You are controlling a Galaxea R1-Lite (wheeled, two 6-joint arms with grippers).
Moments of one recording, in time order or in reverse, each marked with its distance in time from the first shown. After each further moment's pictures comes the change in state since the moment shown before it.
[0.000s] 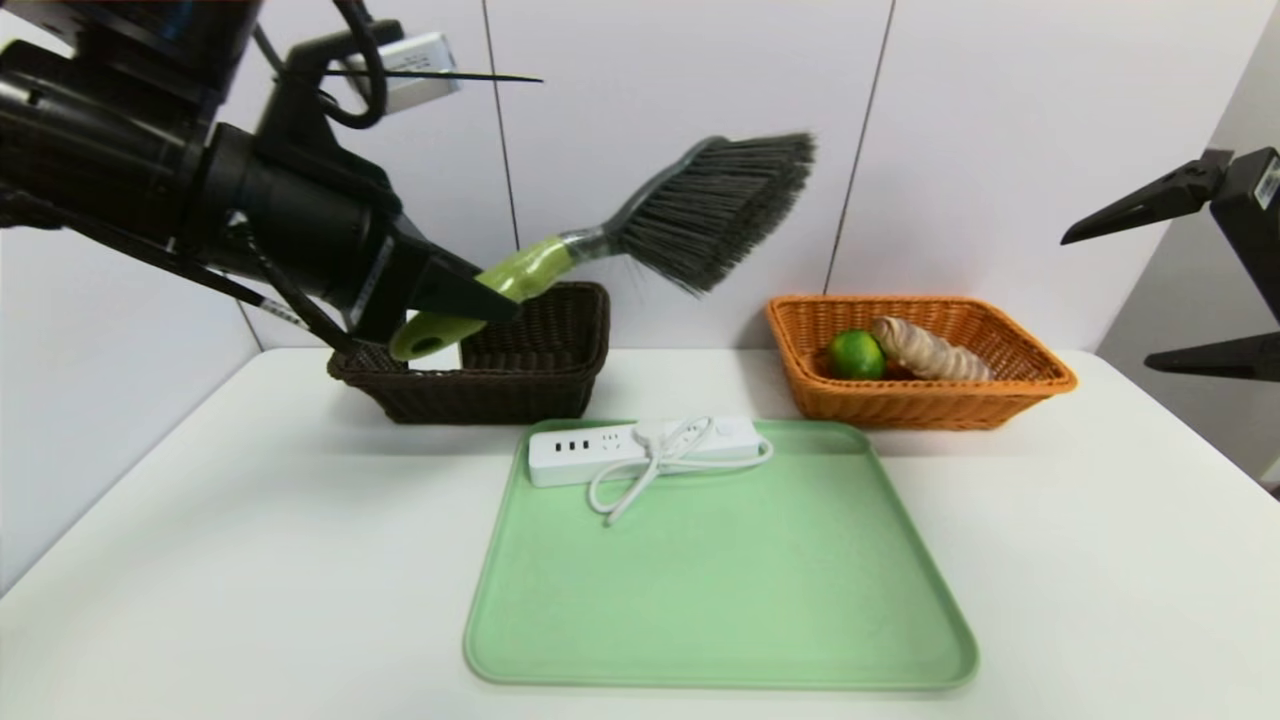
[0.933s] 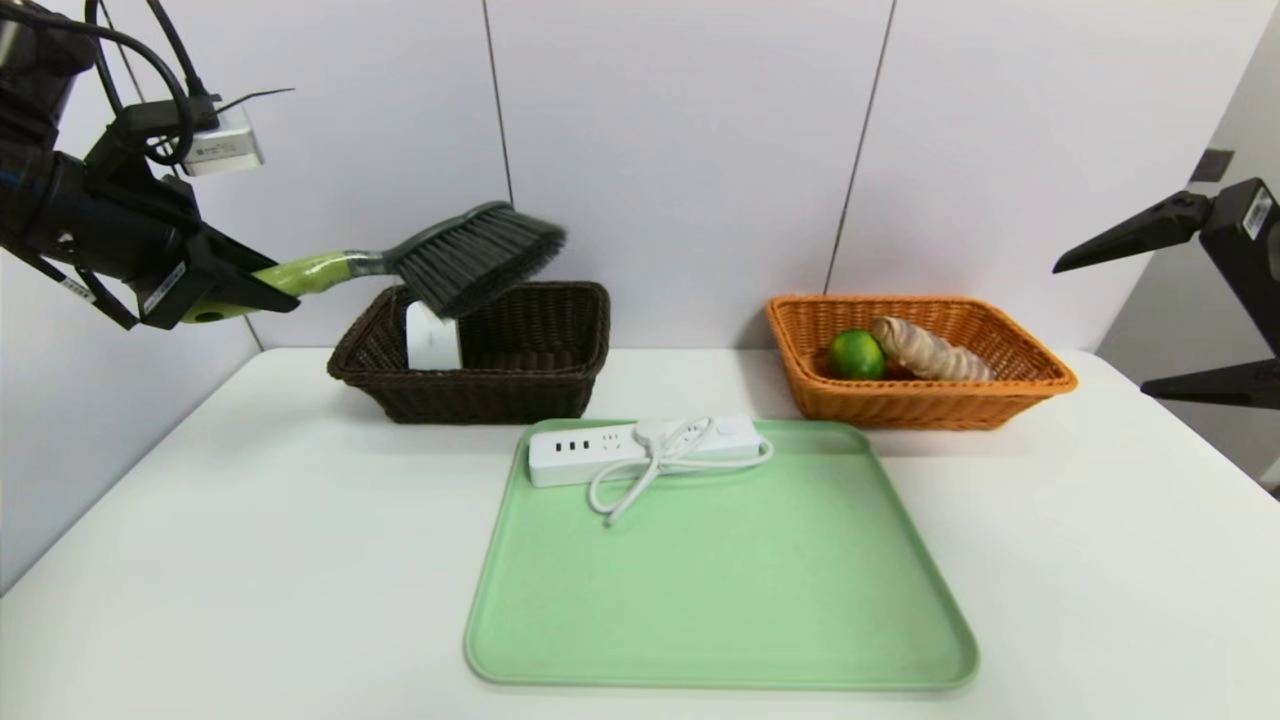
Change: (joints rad) left arm 0.553 0.179 -0.211 0.233 -0.066 0.636; right arm 0.009 -0.010 0.051 0.002 0.000 0.001
